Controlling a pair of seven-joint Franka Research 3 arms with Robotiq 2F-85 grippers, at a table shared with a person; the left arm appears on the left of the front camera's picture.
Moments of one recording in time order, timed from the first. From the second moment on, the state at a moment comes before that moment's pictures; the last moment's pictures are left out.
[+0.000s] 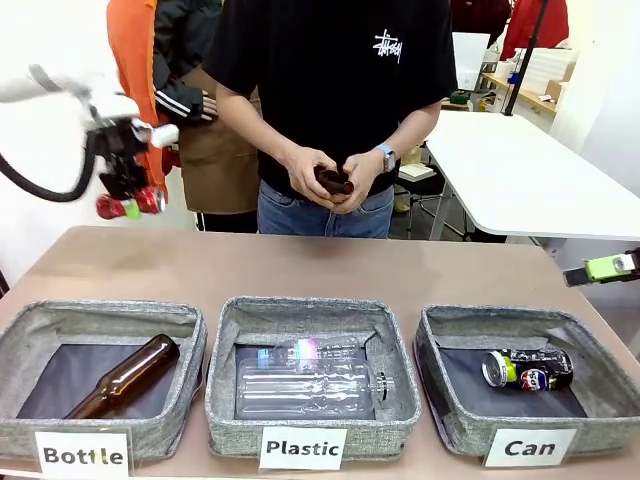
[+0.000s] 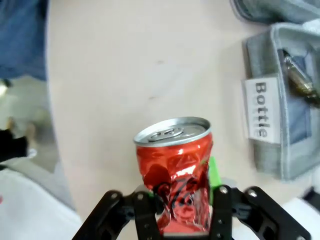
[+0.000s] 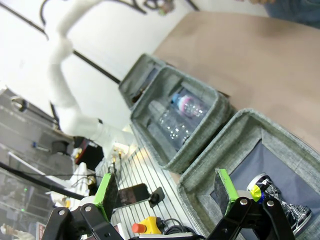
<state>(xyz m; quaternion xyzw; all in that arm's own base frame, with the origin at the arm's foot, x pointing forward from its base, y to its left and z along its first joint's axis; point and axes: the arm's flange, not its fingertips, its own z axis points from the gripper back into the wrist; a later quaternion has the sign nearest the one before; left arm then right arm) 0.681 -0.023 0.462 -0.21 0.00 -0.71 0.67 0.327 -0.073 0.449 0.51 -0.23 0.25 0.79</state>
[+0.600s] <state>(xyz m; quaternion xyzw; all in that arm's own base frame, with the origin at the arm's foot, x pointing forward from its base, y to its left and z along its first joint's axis) 0.522 0.041 0.498 -0.23 -0.06 -0.78 0.58 0.326 -0.073 0.449 0.51 -0.23 0.25 0.79</state>
